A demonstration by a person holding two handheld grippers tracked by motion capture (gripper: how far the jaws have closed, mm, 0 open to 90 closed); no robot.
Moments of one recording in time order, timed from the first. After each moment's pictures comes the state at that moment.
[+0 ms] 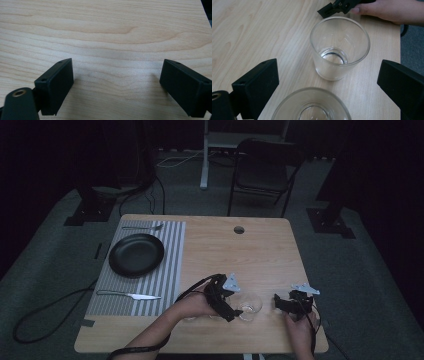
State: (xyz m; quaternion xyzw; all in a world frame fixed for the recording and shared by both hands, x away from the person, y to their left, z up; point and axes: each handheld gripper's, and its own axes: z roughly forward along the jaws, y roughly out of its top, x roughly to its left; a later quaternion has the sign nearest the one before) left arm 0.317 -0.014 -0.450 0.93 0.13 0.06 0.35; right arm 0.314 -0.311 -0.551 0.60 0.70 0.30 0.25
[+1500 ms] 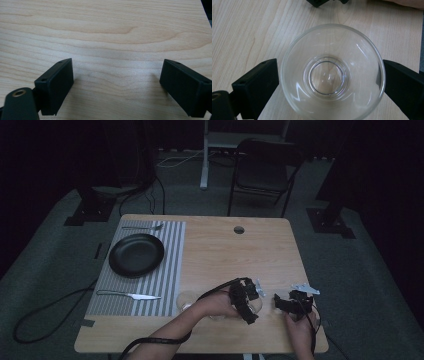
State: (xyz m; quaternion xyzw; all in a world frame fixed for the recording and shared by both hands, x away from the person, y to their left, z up) left arm 0.325 -0.087 -0.470 0.96 0.11 0.05 0.24; right arm 0.314 -0.311 -0.551 0.60 0.70 0.30 0.25
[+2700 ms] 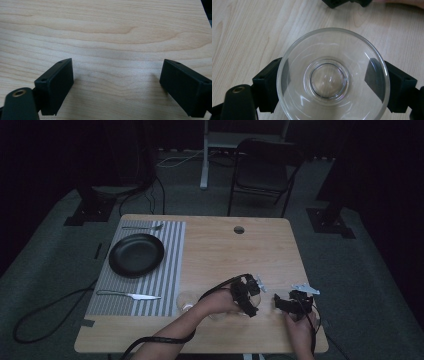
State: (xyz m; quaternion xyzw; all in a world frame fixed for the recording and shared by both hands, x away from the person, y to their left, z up) left arm 0.337 -0.091 -0.466 0.96 0.14 0.08 0.23; right arm 0.314 -0.311 -0.550 0.60 0.69 0.30 0.25
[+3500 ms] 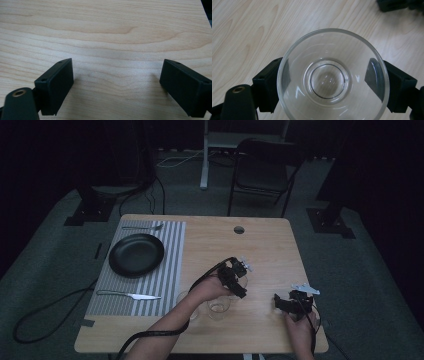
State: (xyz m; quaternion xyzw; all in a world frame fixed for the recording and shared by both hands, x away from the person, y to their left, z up) left arm 0.377 -0.054 -0.453 0.94 0.24 0.11 0.23; right arm 0.314 -0.311 -0.550 0.60 0.69 0.30 0.25
